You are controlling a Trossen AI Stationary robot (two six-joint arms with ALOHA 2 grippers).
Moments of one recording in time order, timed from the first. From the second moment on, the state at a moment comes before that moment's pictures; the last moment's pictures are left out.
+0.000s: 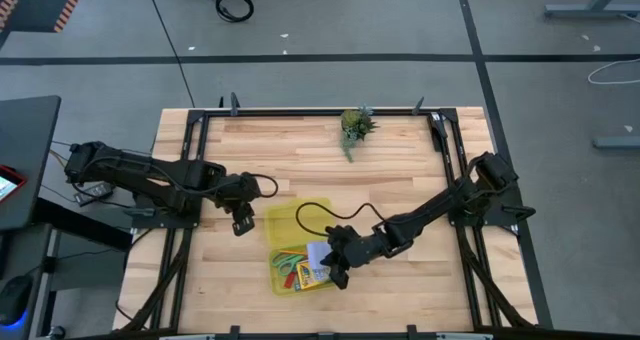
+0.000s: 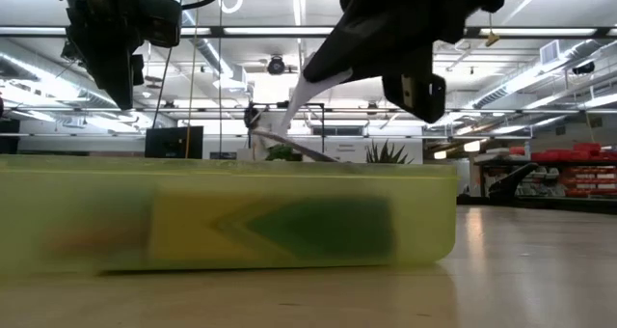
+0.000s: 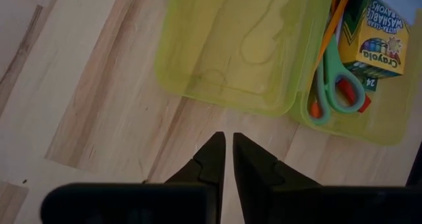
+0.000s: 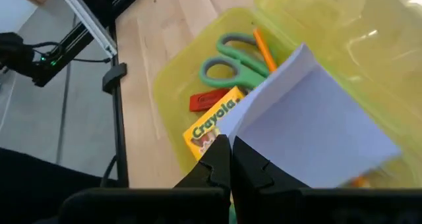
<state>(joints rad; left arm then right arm) -0.13 1.12 0.83 -0.84 0.03 -0.57 0.45 1.83 1.09 0.08 0.22 0.90</state>
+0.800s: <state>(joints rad) -0.13 1.12 0.83 -0.85 0.05 -0.59 0.44 1.99 1.13 0.10 0.11 1.05</state>
